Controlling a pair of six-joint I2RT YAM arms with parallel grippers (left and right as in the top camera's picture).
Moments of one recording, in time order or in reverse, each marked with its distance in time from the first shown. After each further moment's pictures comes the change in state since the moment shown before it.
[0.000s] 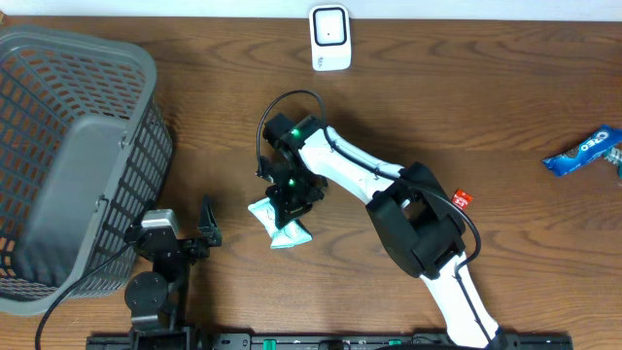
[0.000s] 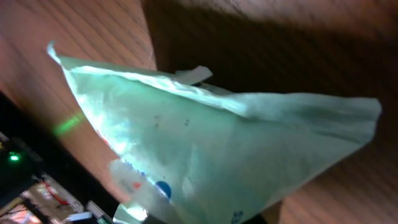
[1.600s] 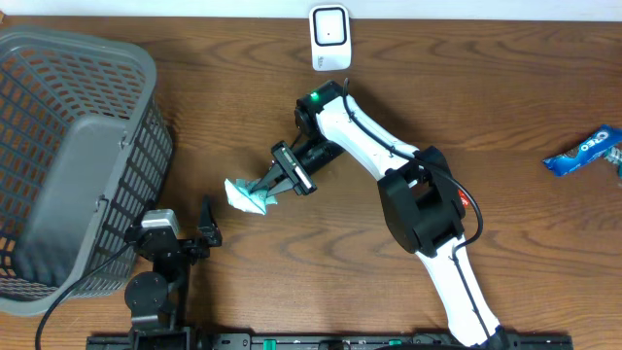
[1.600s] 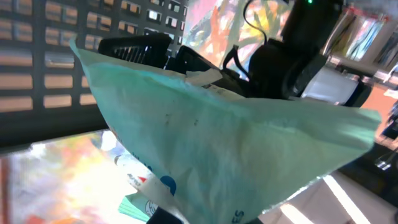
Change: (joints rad) left arm 0.000 0.000 0.000 0.000 0.000 0.000; right arm -0.131 0.105 0.254 -0.583 -0.970 0.615
